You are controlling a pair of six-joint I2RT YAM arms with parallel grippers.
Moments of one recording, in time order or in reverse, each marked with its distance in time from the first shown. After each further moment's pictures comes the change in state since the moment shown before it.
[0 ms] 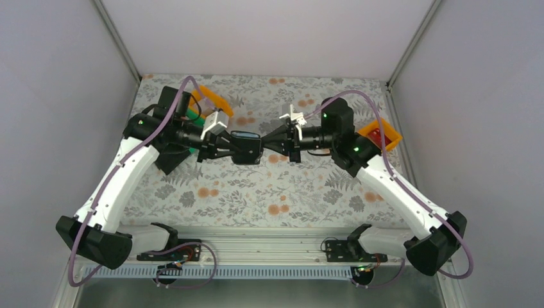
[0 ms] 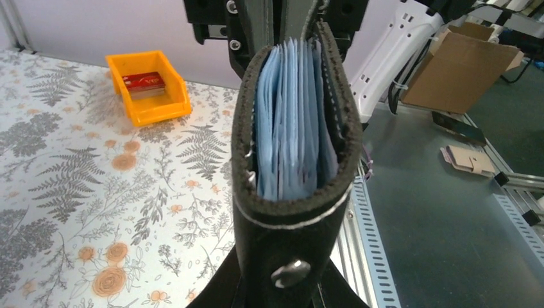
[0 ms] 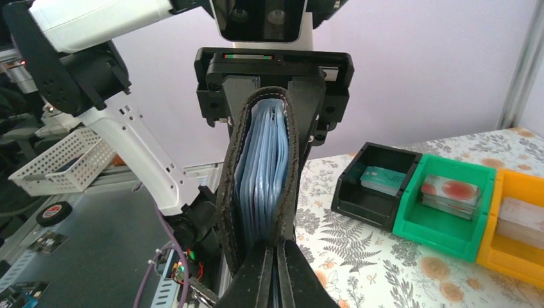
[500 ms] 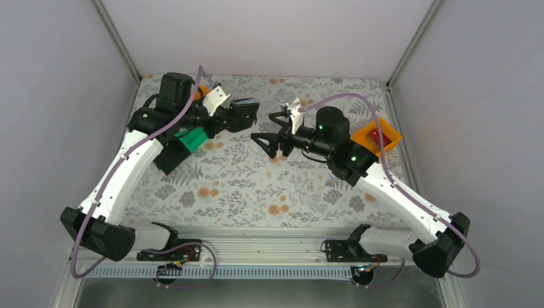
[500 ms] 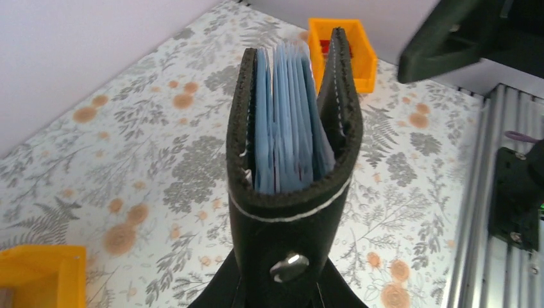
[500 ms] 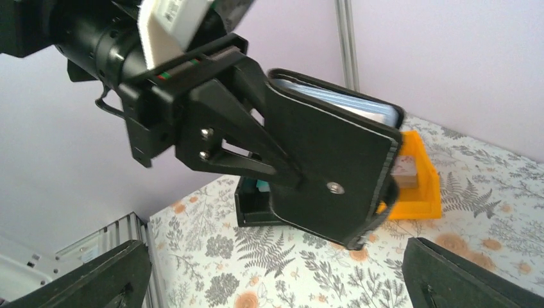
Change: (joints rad) left arm -0.015 0.048 0.064 0.257 -0.514 -0.328; right arm 0.090 -0.055 -0.039 0.037 0.574 0.217
